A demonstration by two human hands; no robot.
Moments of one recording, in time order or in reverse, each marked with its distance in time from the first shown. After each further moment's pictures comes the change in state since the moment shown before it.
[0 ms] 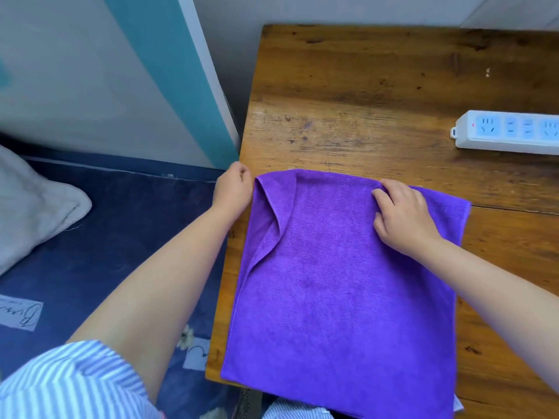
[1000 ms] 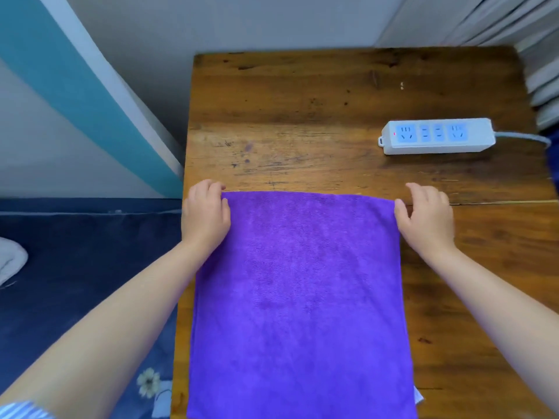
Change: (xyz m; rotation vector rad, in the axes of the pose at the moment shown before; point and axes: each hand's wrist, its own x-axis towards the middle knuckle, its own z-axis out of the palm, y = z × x) left_hand -0.017 0.028 0.026 0.434 0.127 0.470; right_hand -0.032 0.080 -0.032 0.166 0.123 0.566
